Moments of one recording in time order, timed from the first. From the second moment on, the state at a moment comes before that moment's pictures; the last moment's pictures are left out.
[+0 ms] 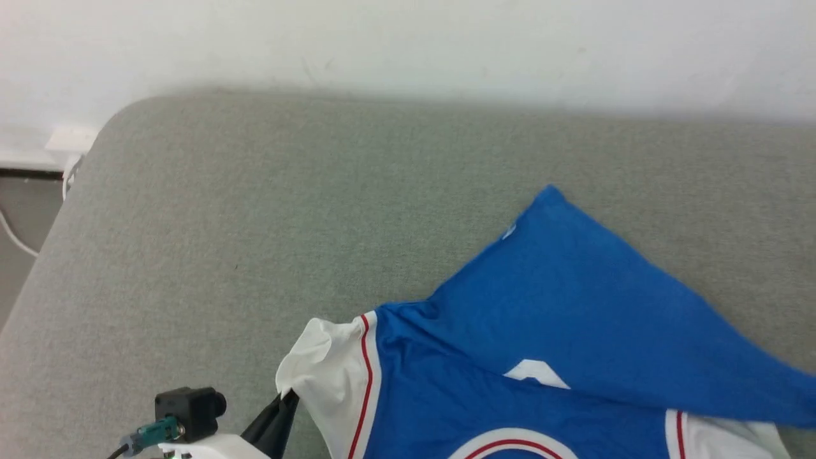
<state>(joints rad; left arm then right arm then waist) 0.14 0.51 -0.46 -0.24 -0.81 0.24 0.10 0.06 -0.54 -0.24 -0.06 0.53 0.13 1.07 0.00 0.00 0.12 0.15</state>
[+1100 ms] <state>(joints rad) 0.05 0.49 -0.51 -0.31 -0.76 0.25 0.11 -0.31 -0.48 0.00 -0.16 0.50 0.13 1.16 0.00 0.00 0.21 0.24</state>
